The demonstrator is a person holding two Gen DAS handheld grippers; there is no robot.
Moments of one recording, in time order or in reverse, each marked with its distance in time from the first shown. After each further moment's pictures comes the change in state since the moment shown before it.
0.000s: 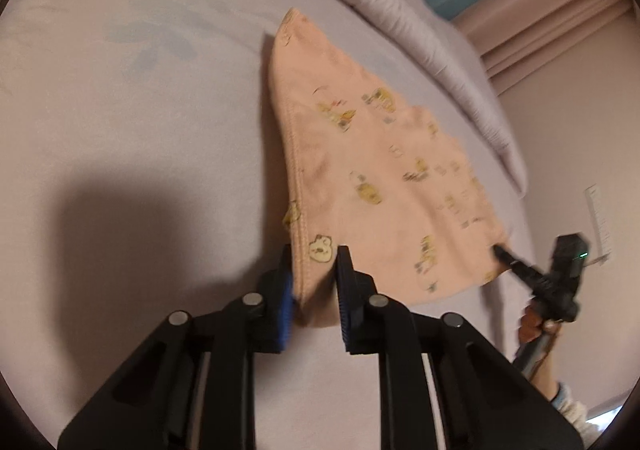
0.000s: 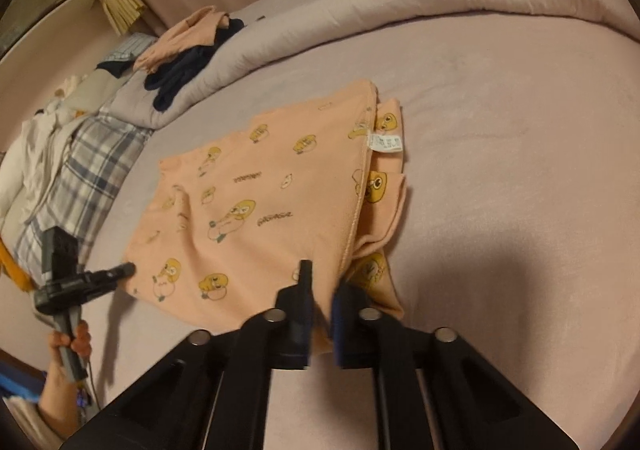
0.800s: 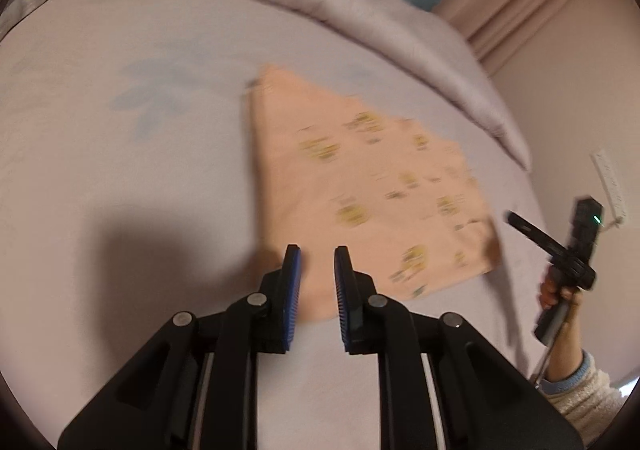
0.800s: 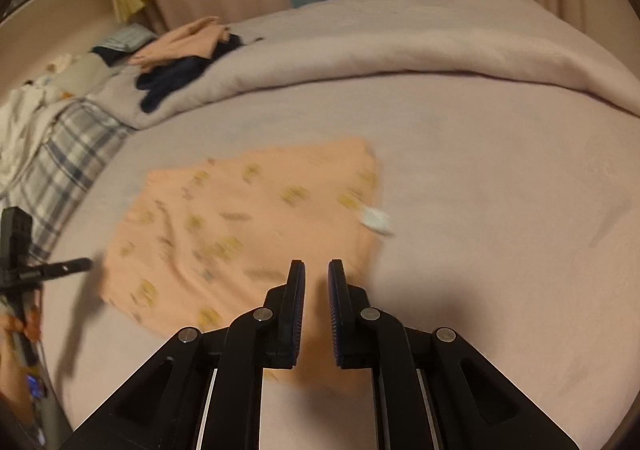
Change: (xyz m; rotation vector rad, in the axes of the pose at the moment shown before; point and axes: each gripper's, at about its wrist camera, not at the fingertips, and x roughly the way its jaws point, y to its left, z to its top) left arm -0.018 -0.030 0.011 0.151 -0.045 0.012; right arm -0.007 0.024 0.028 -0.130 -0.077 -0.137
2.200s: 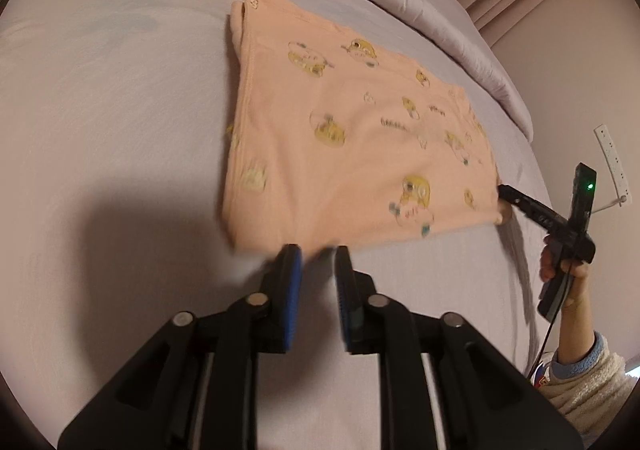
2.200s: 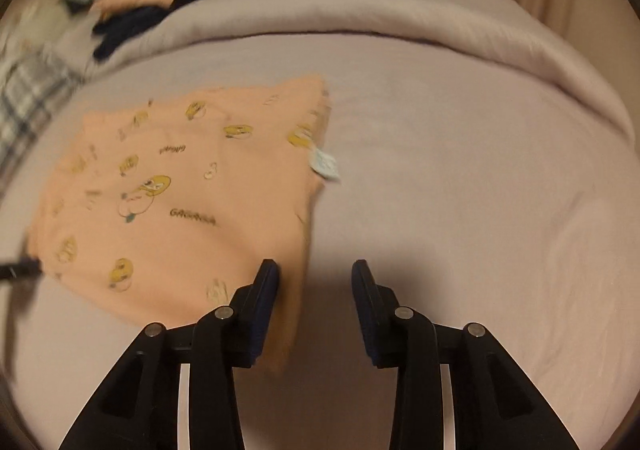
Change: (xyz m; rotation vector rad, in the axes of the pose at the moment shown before) left arm 0.026 0.003 -0.058 -0.007 0.103 0.040; right arm 0.005 -0.025 -0.044 -0.033 0.101 -0.246
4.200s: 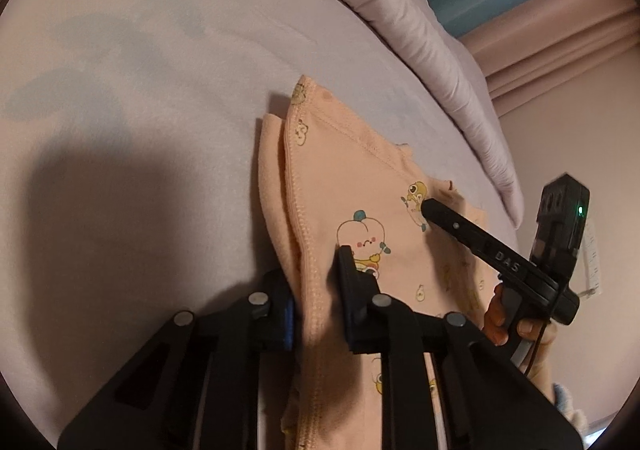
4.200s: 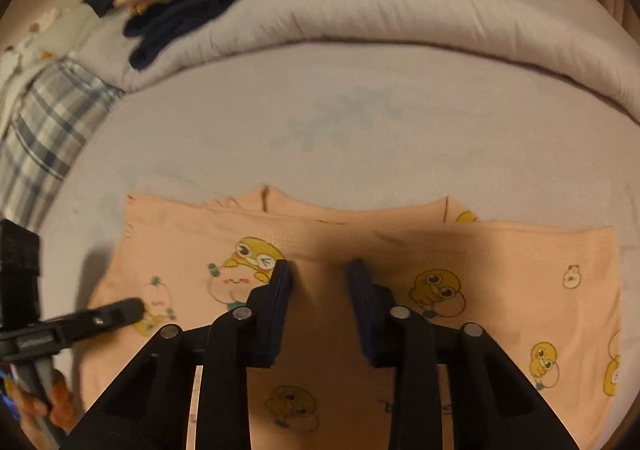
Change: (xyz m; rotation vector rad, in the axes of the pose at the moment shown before) left arm 0.037 0.072 0.112 -0.203 -0.080 -0.124; right arm 0.099 0.156 0.112 -0.061 0.050 0.222
